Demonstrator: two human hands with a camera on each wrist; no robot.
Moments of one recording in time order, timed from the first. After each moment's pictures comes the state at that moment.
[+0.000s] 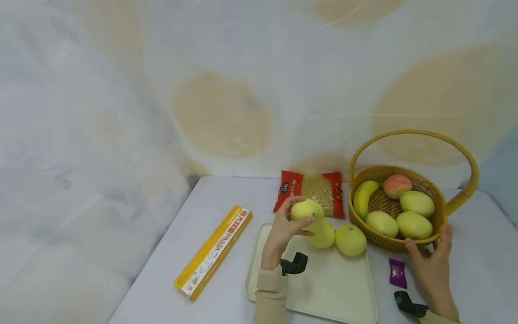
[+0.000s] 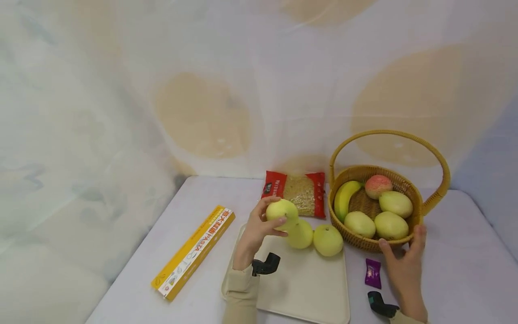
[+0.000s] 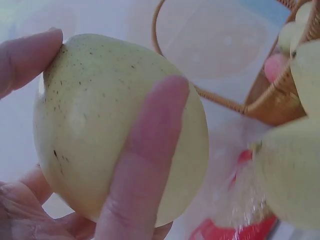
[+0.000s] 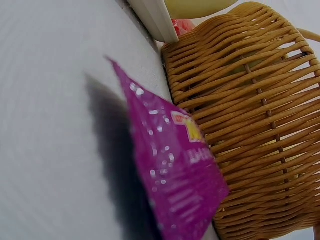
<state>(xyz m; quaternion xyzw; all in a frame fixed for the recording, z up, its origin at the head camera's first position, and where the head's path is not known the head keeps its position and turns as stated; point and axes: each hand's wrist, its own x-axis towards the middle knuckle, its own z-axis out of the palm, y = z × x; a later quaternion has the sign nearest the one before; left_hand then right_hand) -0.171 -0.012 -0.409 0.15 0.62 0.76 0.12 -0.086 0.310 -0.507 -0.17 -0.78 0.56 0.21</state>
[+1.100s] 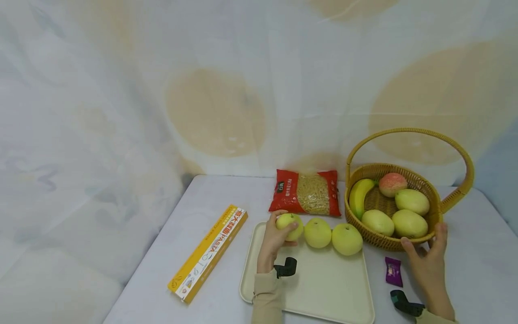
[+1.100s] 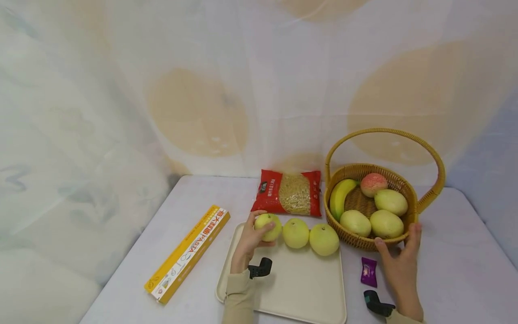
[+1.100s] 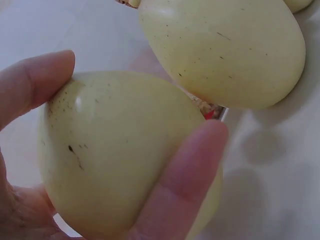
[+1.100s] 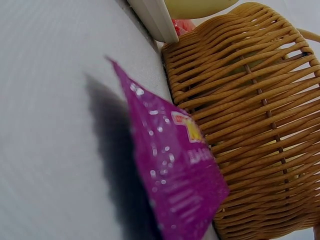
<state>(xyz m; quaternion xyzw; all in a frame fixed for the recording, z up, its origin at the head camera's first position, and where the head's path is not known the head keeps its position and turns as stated) -0.189 -0.023 -0.473 0.00 0.68 0.72 0.11 -0.086 0.308 -0.502 -0.18 -0.78 0.57 0.21</state>
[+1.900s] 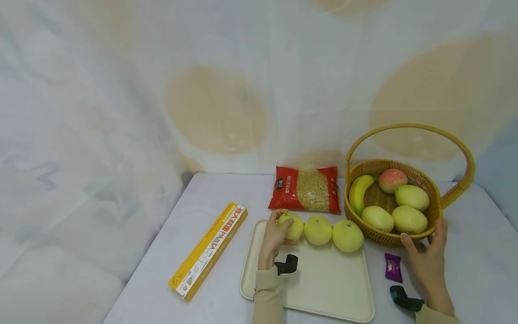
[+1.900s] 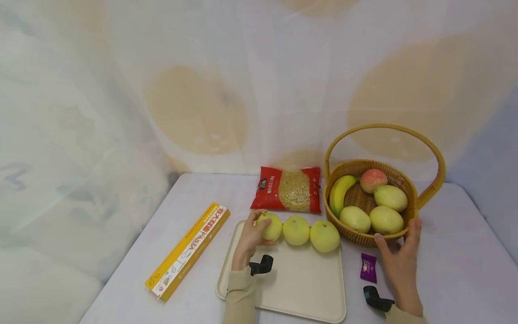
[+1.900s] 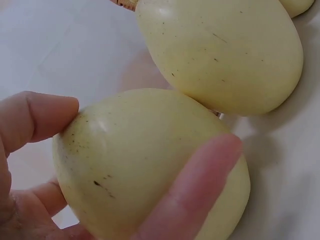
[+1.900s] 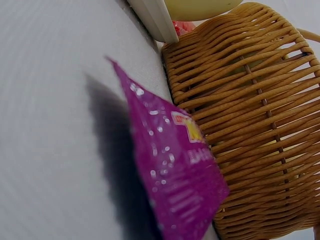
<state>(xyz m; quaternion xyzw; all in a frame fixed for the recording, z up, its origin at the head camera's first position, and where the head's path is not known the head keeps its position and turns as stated) -0.184 -0.021 -0.471 -0.01 0.70 0.71 0.10 -0.085 0.309 -0.505 -0.17 -0.78 0.57 0.22</state>
